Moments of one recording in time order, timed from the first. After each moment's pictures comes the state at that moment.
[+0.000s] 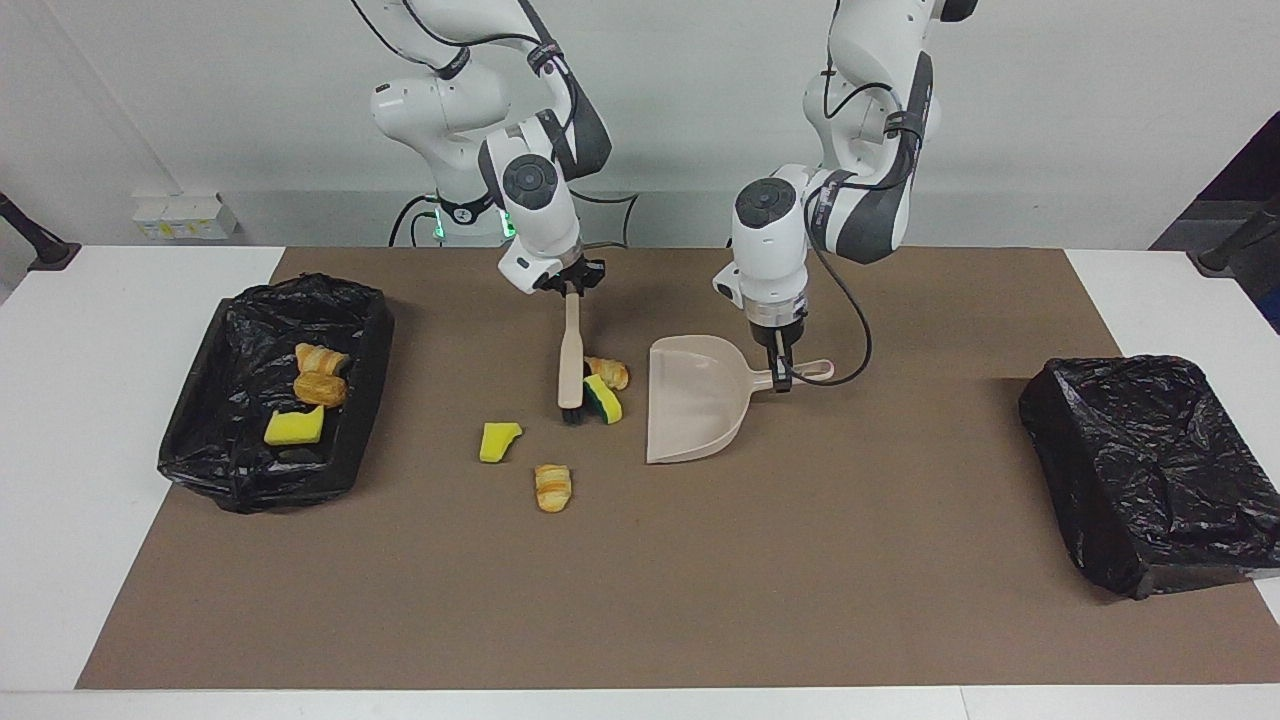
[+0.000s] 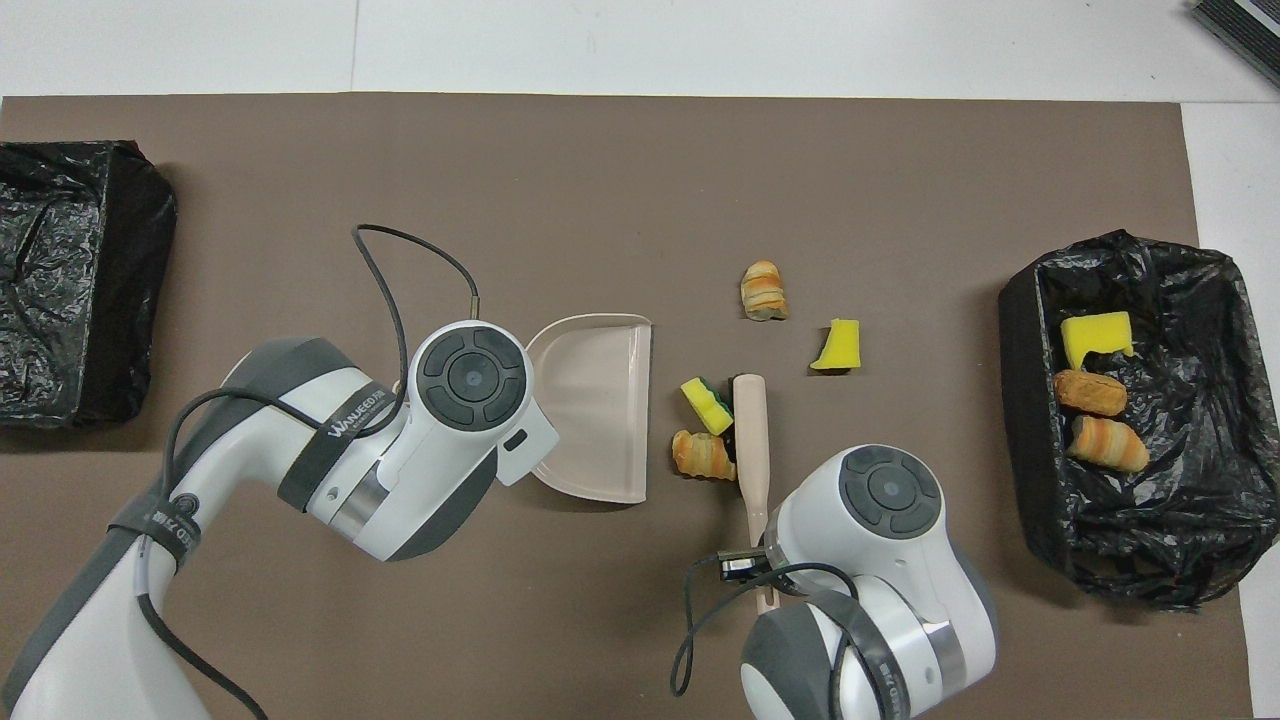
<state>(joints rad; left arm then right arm) -0.53 0.17 -0.03 -2.00 0.28 2.10 0.99 0.31 -0.09 0.22 -2.39 0.28 2.05 0.32</state>
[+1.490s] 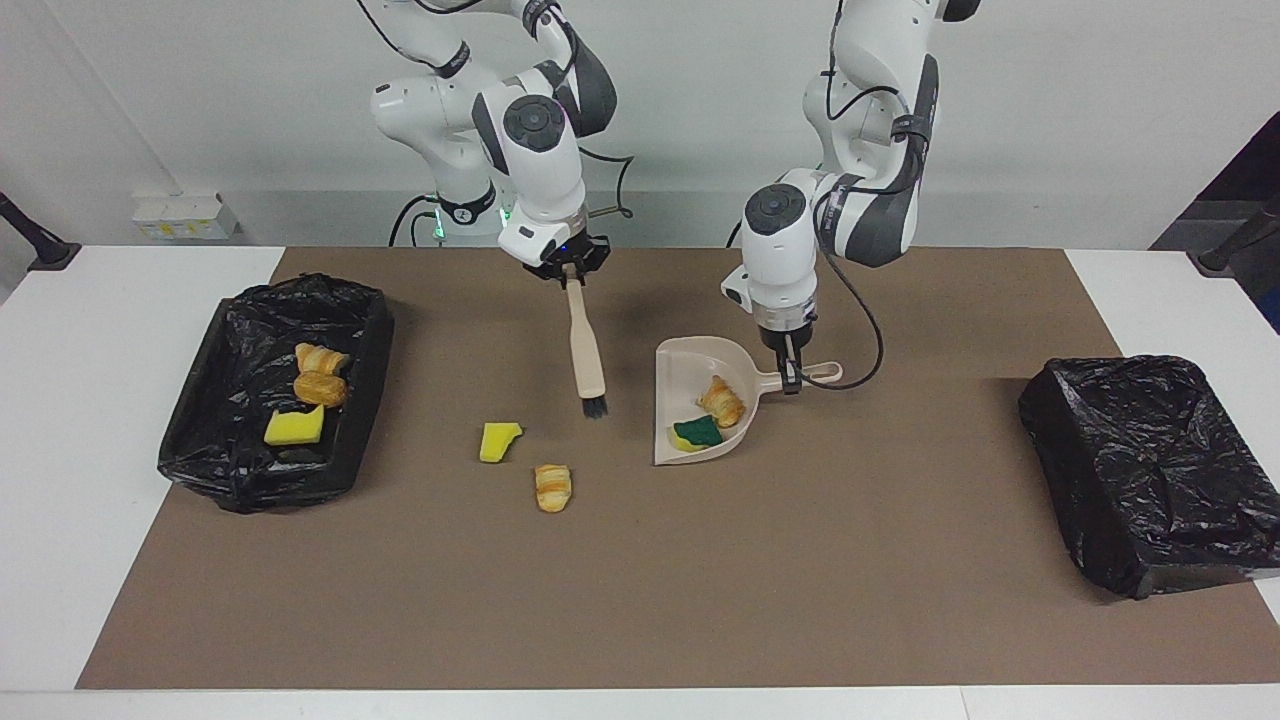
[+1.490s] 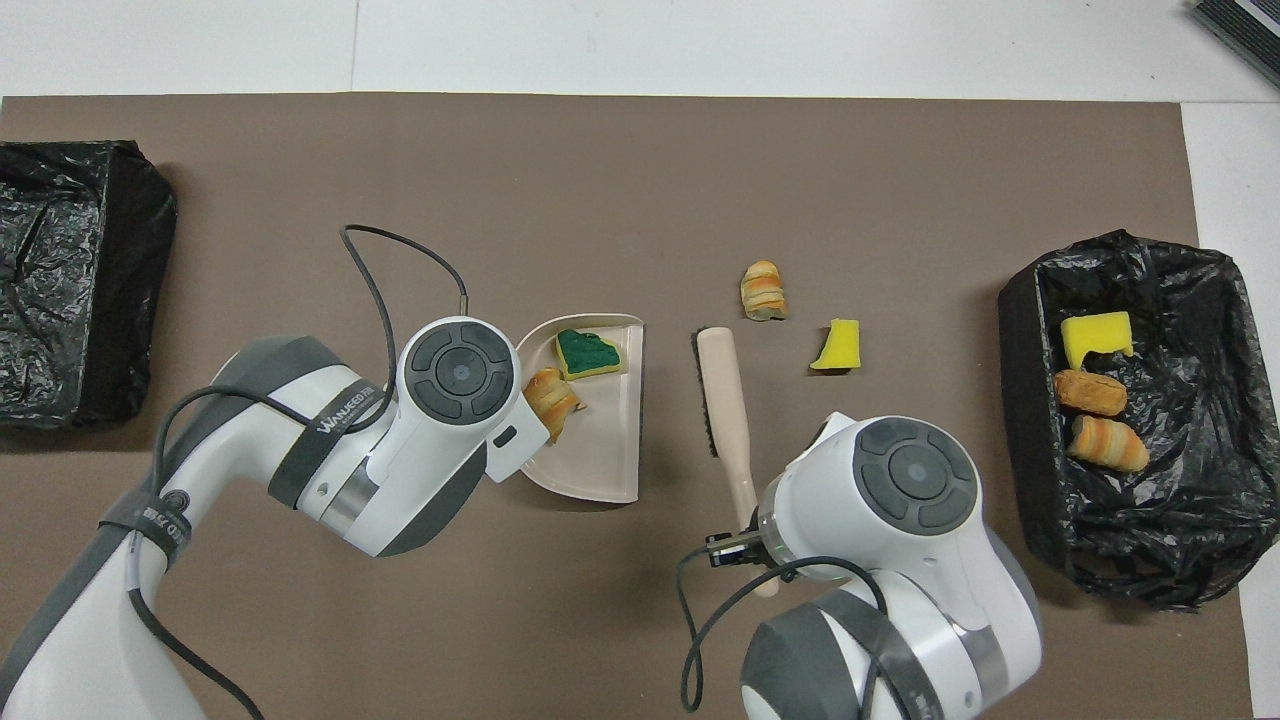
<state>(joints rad) -0.51 0.17 -0.02 -2.01 0.28 2.10 0.99 0.26 -0.13 0.20 -2.21 0.05 1.91 0.20</state>
